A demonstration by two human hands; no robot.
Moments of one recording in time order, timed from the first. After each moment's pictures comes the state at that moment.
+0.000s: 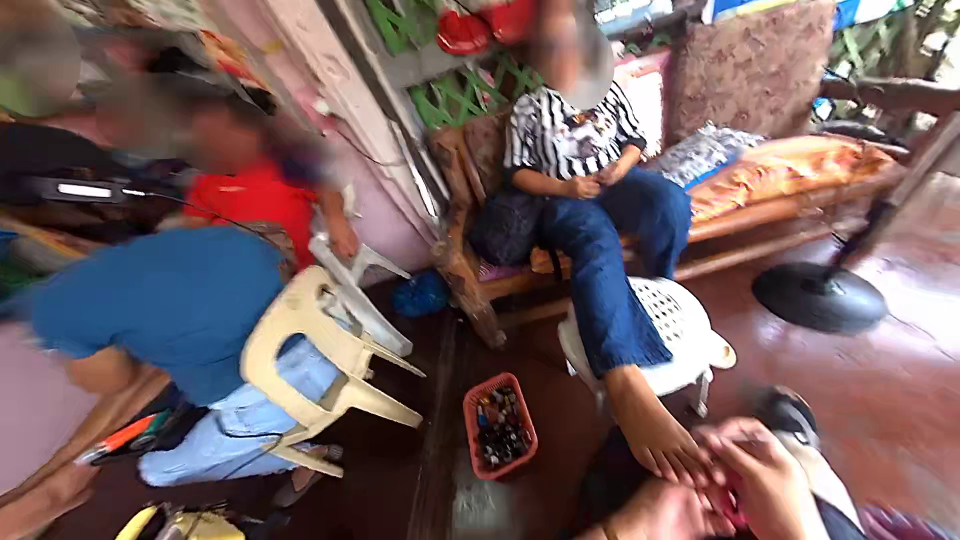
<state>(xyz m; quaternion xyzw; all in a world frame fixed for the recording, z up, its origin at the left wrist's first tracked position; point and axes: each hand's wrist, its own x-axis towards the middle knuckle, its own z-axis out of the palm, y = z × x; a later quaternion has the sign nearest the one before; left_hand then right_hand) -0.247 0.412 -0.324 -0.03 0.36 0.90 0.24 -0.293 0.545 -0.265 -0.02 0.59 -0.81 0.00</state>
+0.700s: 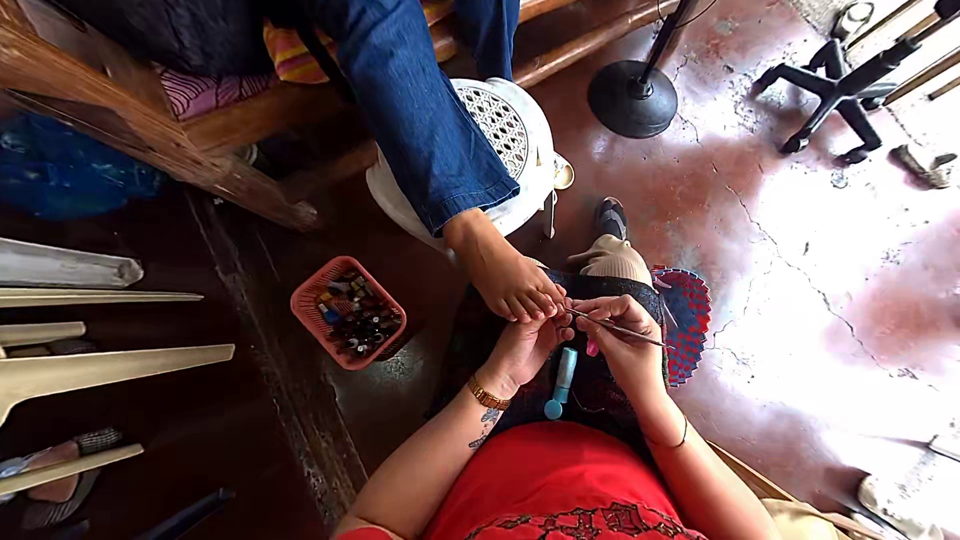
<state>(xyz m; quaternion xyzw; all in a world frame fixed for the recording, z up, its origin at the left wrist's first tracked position) -0.250 0.415 -0.328 -0.11 0.27 0.91 0.28 -0.220 0.572 -0.292 -0.03 0.64 -0.76 -0.10</state>
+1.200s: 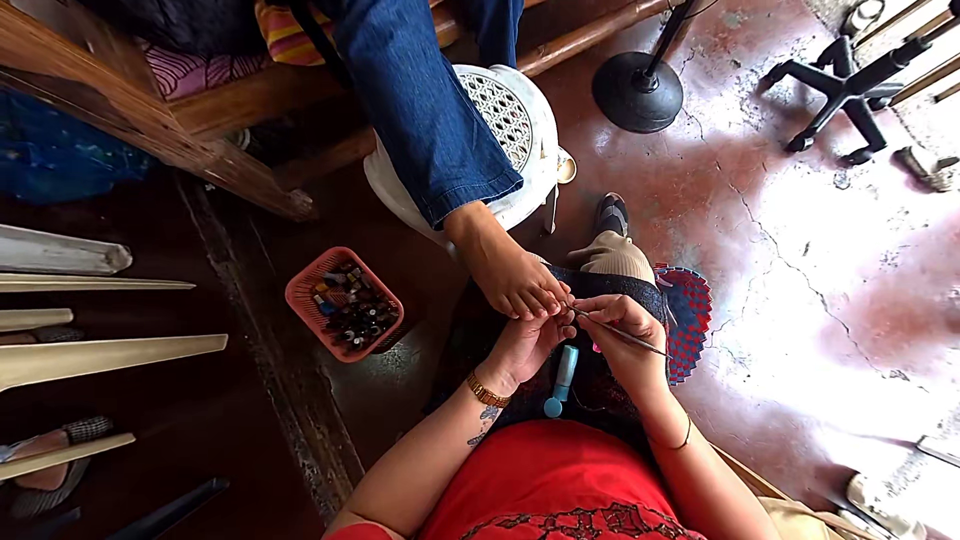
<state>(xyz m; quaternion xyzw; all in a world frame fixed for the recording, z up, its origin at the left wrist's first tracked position) -0.251 0.414 -0.329 -0.11 0.25 0.92 0.29 -0.223 0.573 -0.292 -0.06 0.71 -0.70 -0.11</state>
